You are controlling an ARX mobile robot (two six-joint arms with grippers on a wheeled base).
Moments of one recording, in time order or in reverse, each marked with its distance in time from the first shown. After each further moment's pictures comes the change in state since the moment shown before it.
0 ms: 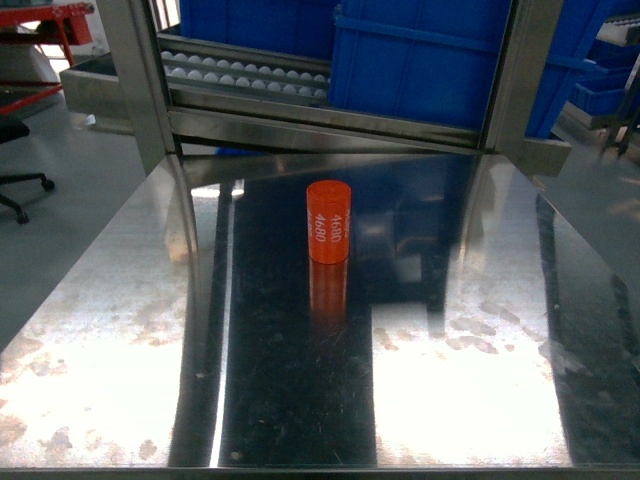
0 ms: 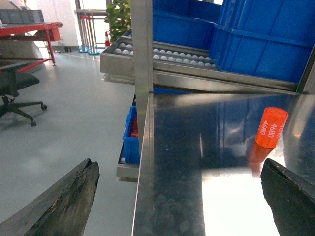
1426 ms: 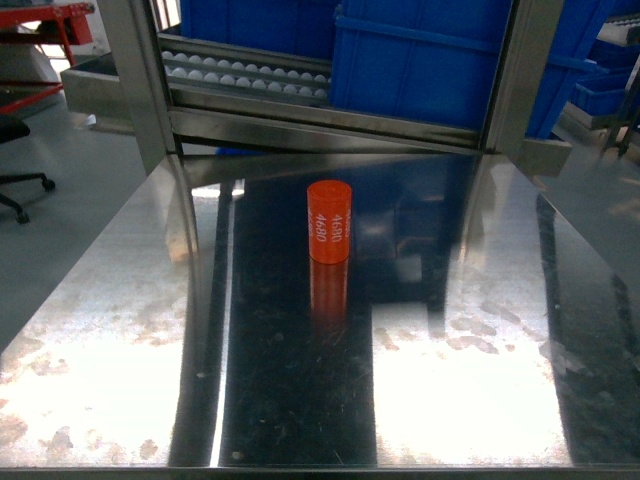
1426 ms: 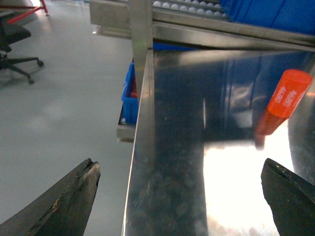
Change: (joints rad) left arm -0.113 0.651 0.118 0.318 -0.122 -0.020; right arm 0.000 0.000 0.000 0.000 0.000 0.000
